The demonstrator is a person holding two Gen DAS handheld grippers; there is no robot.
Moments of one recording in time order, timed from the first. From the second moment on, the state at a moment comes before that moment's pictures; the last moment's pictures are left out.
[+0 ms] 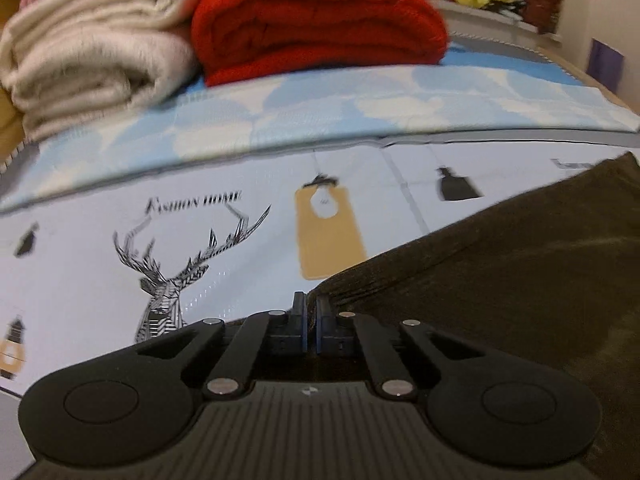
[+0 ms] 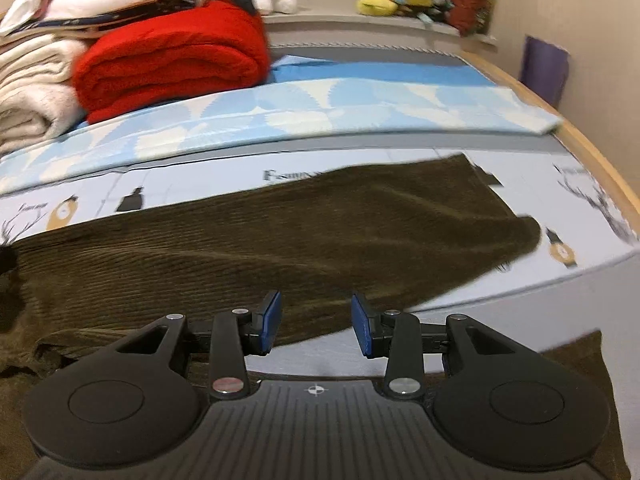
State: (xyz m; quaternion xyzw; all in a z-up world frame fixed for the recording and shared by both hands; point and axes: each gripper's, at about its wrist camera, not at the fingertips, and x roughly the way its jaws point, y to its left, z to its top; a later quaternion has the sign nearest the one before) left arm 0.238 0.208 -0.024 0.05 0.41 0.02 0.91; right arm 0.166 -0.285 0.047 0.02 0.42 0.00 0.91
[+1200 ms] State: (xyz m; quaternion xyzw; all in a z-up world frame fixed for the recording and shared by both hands) left arm 0.033 0.276 -0.075 -0.34 0.56 0.08 0.76; right arm 0.172 -0.363 0.012 0.26 0.43 -0.07 0.86
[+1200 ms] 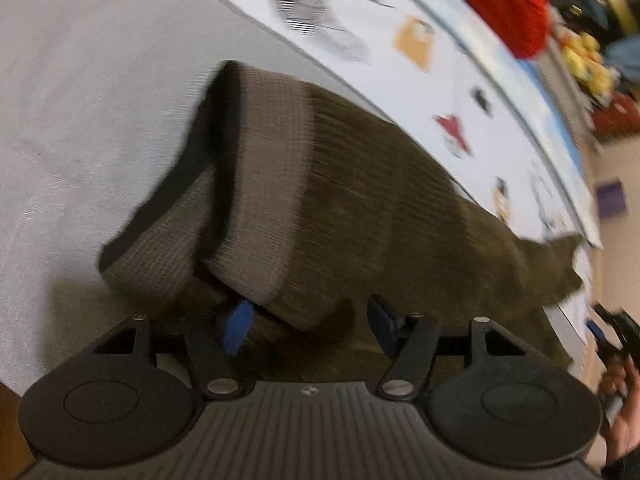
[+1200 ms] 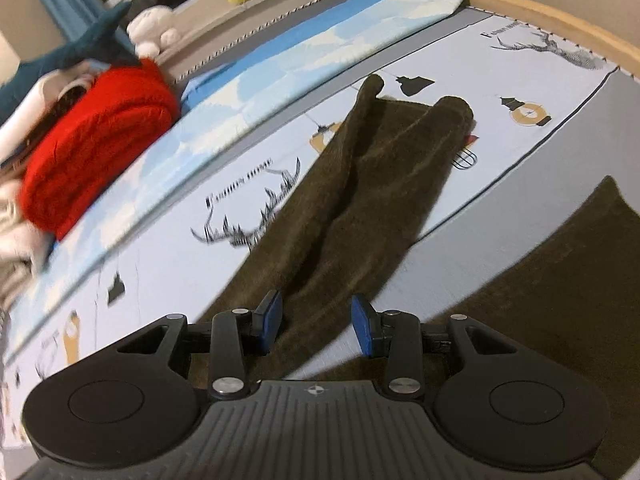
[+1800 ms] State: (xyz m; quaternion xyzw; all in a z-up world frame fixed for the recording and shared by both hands) left arm 0.061 0.287 -0.048 -0.30 0.50 0.14 0.80; right arm 0.271 -0.372 -0.074 0.35 0.43 -0.08 0.83
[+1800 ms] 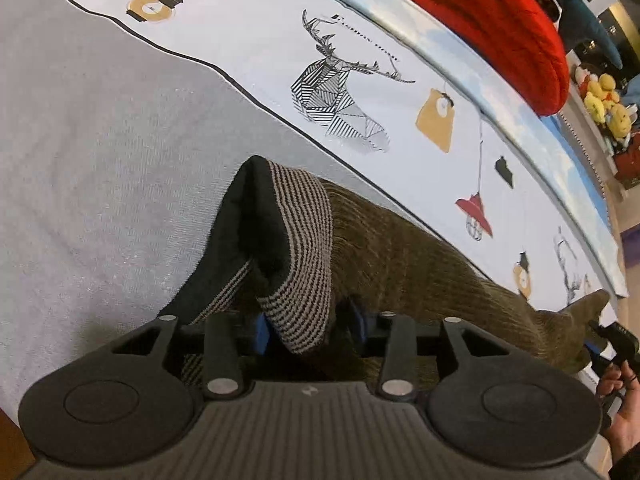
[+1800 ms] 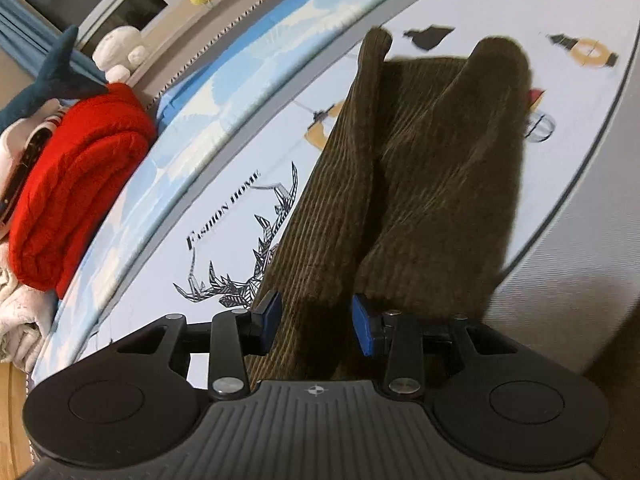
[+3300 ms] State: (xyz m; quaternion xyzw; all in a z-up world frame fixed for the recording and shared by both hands) left arm 0.023 0.283 -0.026 -0.18 0.54 0.13 0.81; right arm 0.039 -0.588 -0.051 0.45 0.45 -0.21 0.74
